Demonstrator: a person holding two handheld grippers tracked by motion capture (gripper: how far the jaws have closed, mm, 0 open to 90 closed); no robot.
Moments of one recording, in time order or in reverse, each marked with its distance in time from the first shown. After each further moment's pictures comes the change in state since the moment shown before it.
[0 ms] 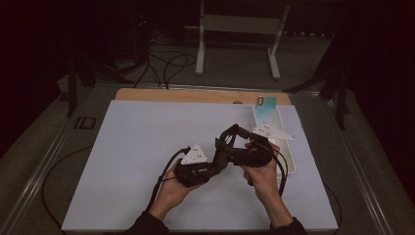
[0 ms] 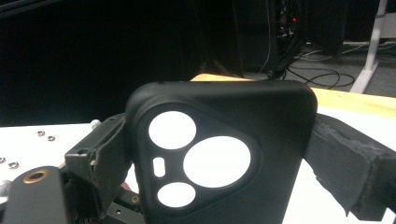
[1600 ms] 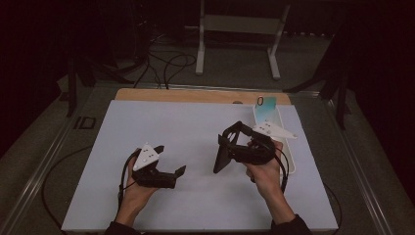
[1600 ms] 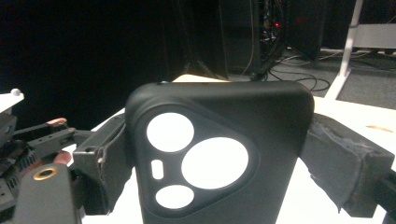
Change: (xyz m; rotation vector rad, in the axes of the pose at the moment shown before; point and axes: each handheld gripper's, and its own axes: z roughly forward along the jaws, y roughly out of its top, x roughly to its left) left arm 0.040 -0.057 -0.086 -0.154 0.351 -0.101; right arm -0.003 0.007 -0.001 0.004 -0.069 -0.052
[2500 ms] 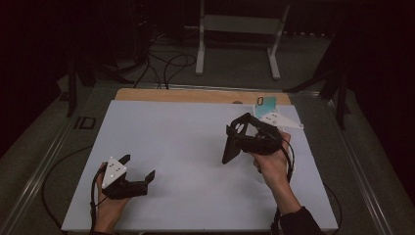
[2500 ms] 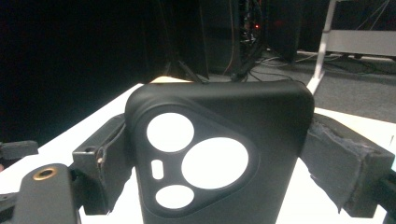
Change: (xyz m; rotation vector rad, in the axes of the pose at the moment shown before) left arm 0.033 -0.053 -0.047 -0.017 0.209 -0.022; right arm -0.023 0.015 0.001 0.007 -0.077 -0.030
